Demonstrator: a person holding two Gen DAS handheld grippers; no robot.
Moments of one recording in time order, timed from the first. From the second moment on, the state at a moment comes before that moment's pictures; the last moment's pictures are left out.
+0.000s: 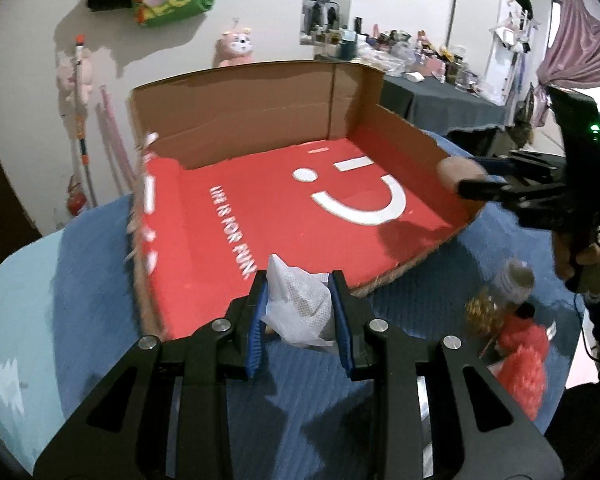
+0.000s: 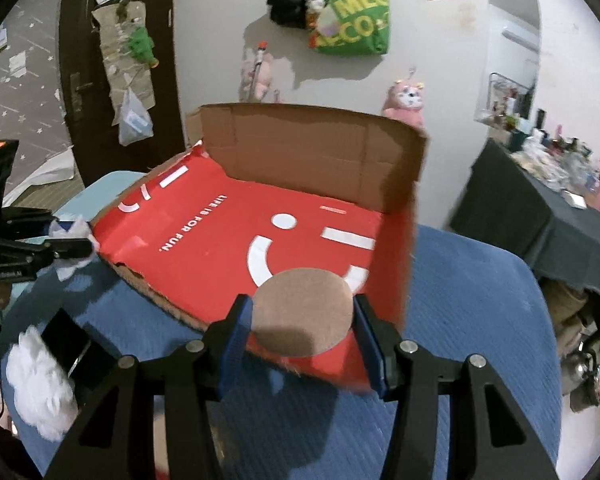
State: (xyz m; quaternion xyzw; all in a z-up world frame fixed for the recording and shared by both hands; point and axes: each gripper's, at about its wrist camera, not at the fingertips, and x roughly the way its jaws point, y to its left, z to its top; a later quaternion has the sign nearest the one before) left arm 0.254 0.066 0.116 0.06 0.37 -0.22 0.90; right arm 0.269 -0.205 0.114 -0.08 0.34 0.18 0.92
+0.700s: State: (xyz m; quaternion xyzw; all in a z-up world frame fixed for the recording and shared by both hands) left arm 0.400 -0.005 0.066 0.08 0.48 -0.23 0.84; right arm 0.414 -0.149 0.059 -0.10 0.49 0.17 0.85
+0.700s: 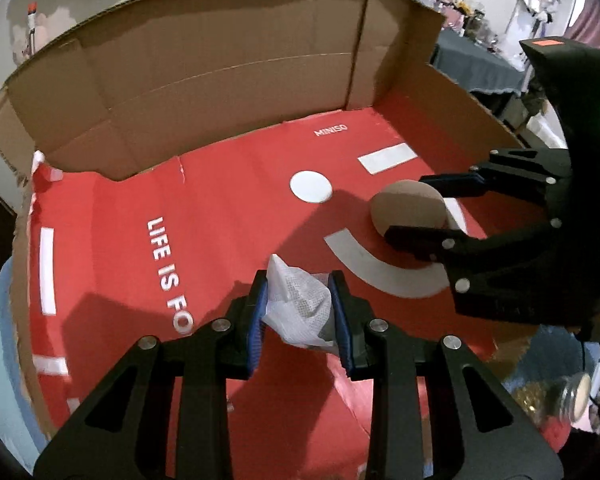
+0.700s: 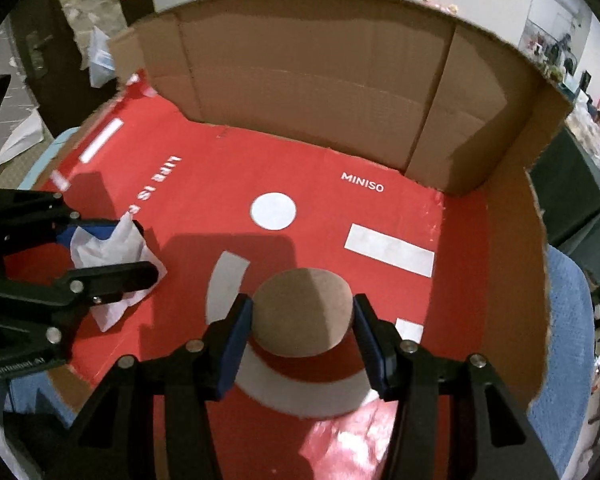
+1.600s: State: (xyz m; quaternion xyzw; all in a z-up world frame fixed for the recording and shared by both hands) left arm 0.414 -0.007 0.053 0.08 0.50 -0.21 0.84; right arm 0.428 -0.145 0.052 -0.10 0.52 0.15 0.84
